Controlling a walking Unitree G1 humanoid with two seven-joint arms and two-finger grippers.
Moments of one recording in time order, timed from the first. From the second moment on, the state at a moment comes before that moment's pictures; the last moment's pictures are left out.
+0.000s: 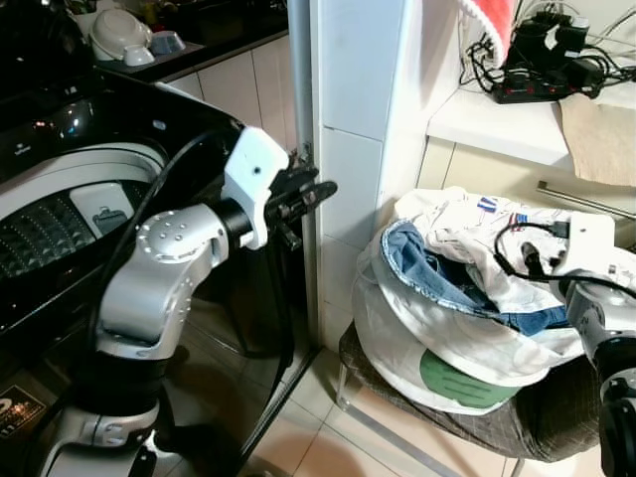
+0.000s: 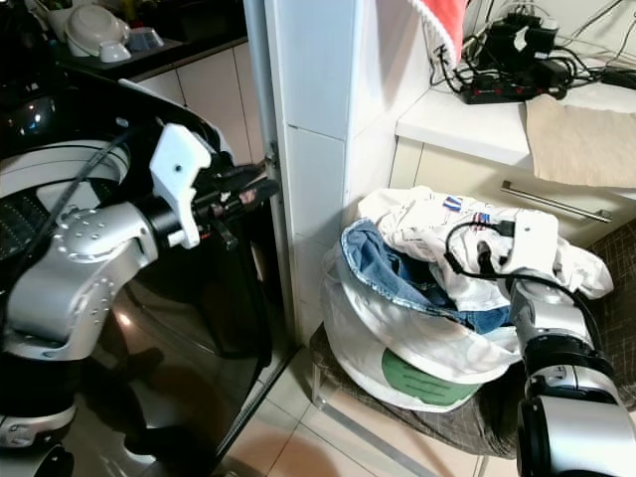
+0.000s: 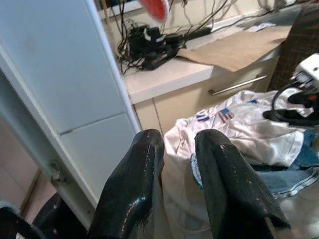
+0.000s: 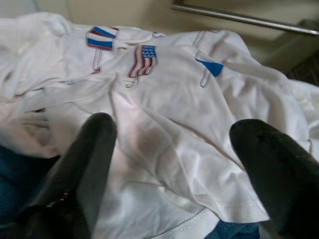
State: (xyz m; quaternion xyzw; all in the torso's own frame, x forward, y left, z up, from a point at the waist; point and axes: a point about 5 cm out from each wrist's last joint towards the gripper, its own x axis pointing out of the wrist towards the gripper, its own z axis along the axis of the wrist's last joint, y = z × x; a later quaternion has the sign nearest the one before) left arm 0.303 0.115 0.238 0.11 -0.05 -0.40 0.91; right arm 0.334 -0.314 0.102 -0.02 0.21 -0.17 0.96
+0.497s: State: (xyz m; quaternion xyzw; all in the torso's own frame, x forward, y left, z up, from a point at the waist) left arm 0.275 0.133 0.243 0.12 -0.02 -0.41 0.91; right arm 0.330 -0.321 0.096 0.00 0.19 -0.21 0.96
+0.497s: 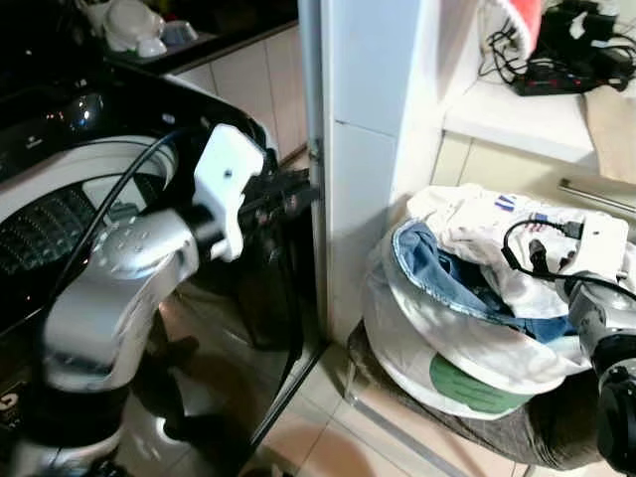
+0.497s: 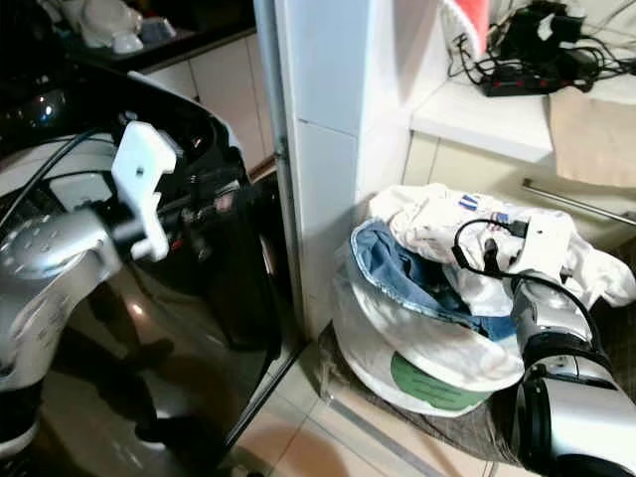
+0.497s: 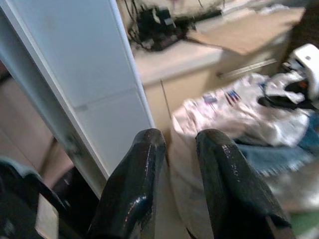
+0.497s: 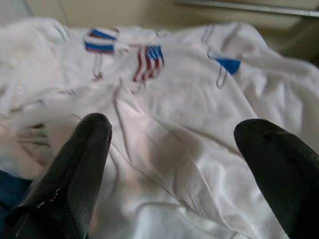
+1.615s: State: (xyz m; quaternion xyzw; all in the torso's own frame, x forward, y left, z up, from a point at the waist) left arm 0.222 0.146 0.250 0.11 0.06 -0.45 0.89; right arm 0.317 -0.315 0.070 0.08 0.22 -0.27 0.93
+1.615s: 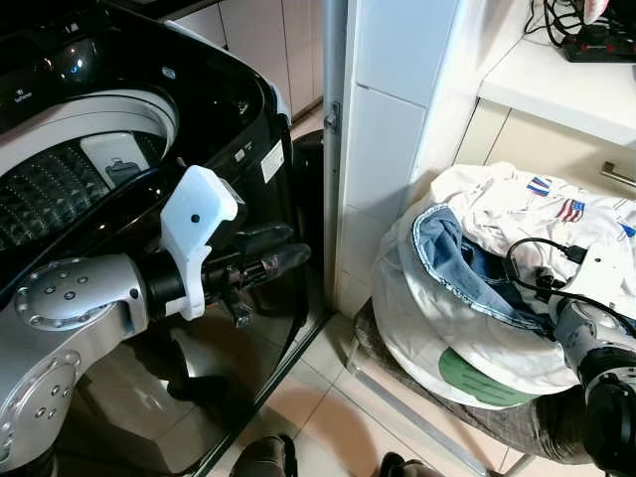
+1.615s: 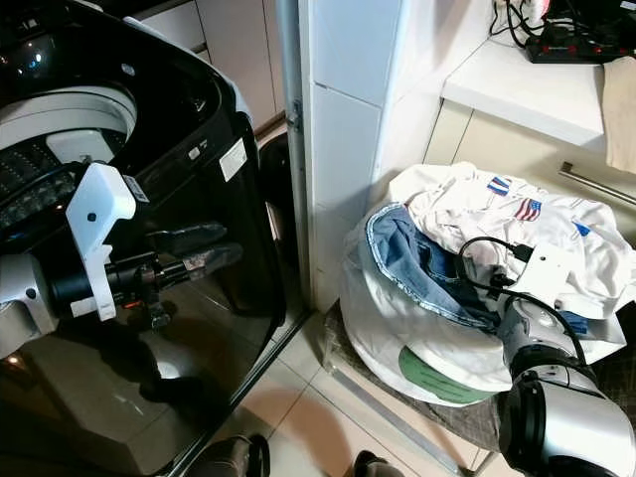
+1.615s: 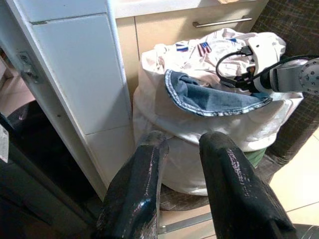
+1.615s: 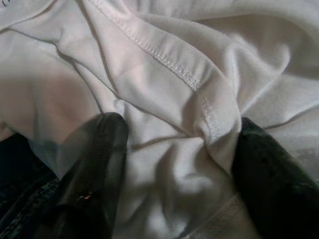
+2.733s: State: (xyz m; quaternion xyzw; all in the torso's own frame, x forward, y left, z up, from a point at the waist) left arm 0.237 0.138 0.249 0.07 0.03 -0.44 0.90; right arm 0.337 -0.309 0.097 0.08 0.16 -0.24 0.95
